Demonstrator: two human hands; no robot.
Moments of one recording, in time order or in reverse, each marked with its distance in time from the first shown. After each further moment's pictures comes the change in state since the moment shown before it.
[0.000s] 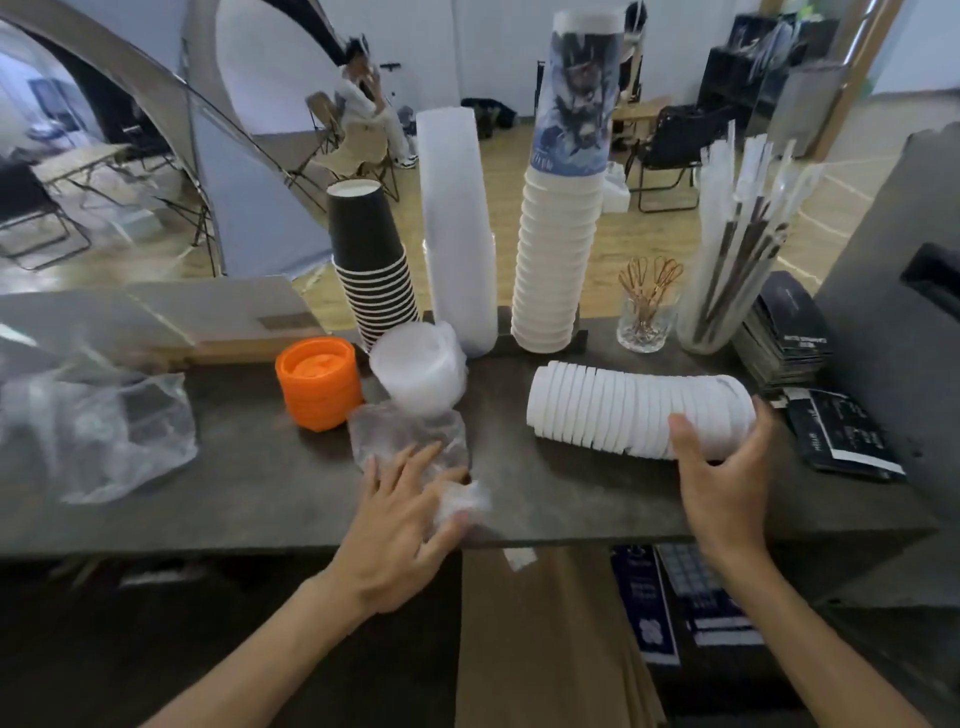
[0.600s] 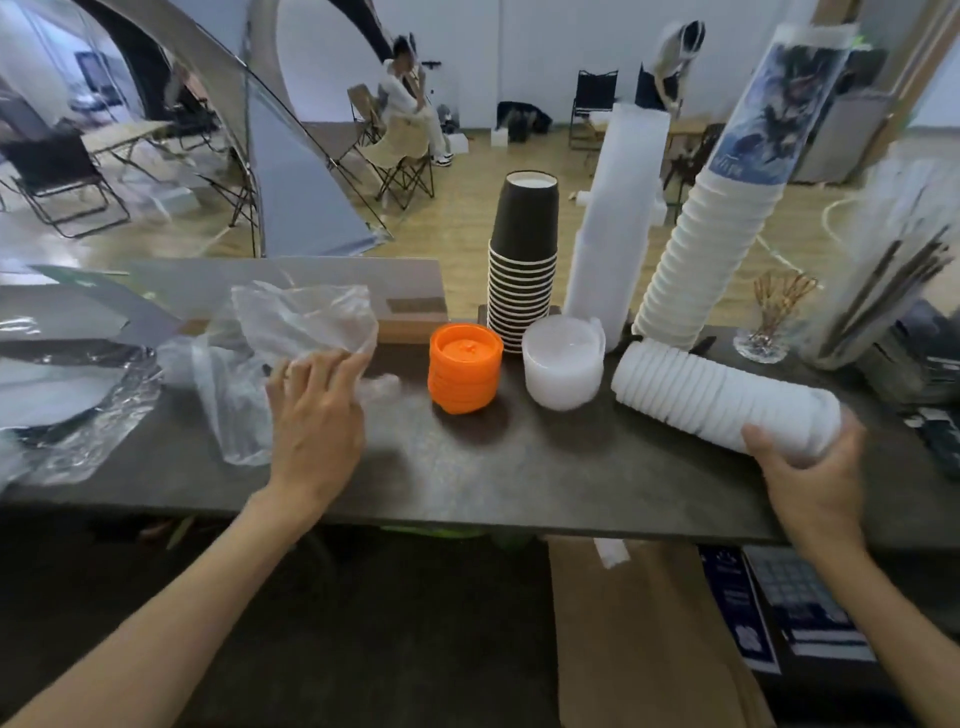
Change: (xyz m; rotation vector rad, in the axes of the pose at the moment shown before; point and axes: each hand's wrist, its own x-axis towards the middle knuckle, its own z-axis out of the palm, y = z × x) left_hand -0.044 -0.183 -0.114 0.321 0.609 -0.188; right_hand -0.034 -0.026 0.055 -0.152 0.010 -0.025
